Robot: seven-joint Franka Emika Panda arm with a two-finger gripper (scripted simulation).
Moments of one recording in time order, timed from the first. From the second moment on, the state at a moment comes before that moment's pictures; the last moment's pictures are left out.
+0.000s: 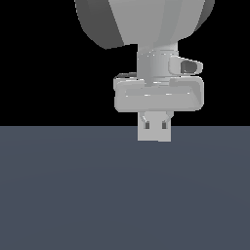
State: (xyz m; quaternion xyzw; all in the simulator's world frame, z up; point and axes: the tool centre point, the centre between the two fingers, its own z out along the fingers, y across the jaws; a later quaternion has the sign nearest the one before) arm 0.021 -0.078 0.100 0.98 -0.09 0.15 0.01
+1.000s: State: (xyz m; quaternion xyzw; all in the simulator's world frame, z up) arm 0.052 -0.084 0.100 0.98 -0.09 0.15 0.01
